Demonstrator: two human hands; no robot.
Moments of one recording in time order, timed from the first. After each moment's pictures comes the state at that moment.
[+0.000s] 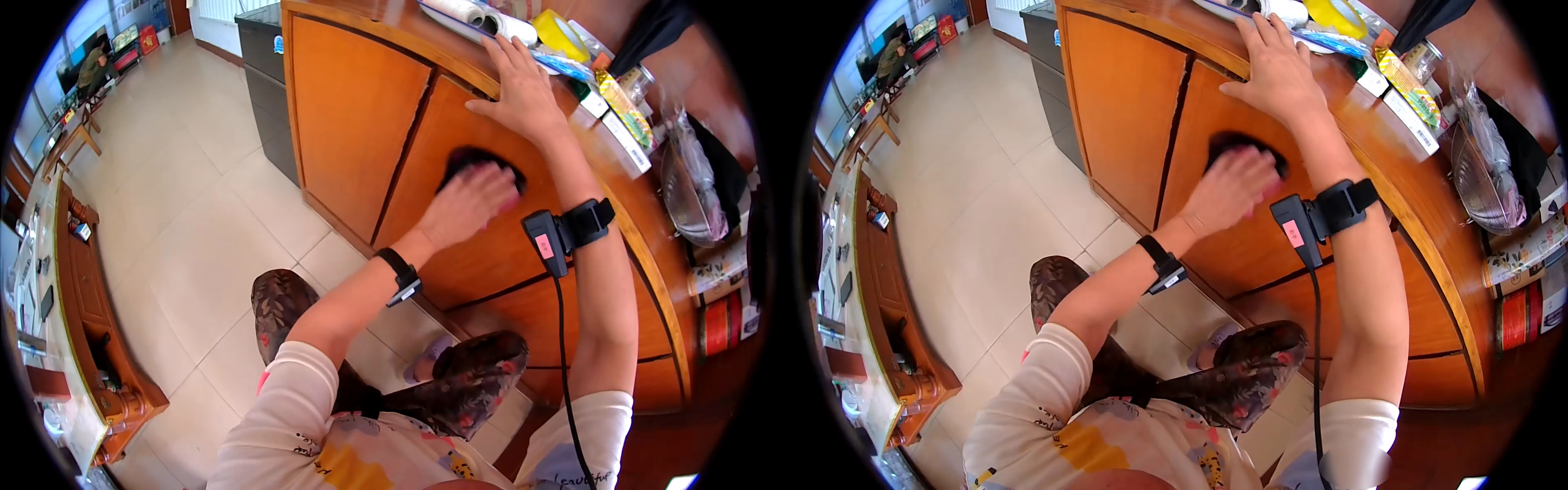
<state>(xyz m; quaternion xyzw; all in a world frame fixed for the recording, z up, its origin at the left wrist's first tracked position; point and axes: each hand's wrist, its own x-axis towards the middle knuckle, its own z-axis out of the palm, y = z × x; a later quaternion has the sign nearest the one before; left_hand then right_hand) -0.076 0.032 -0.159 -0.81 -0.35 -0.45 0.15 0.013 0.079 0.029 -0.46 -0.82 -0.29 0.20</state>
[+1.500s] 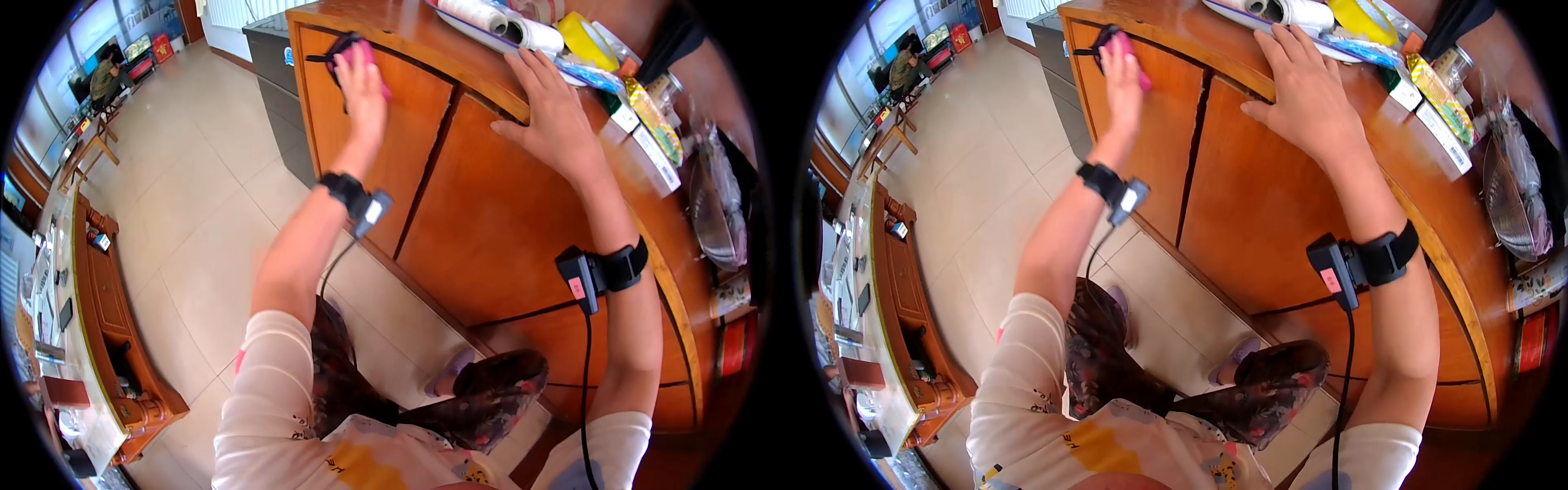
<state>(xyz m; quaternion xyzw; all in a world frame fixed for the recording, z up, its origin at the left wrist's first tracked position) -0.206 0.171 -0.118 -0.54 -0.41 -0.73 -0.10 0.013 0.077 0.028 -0.44 -0.82 -0.29 0.20</state>
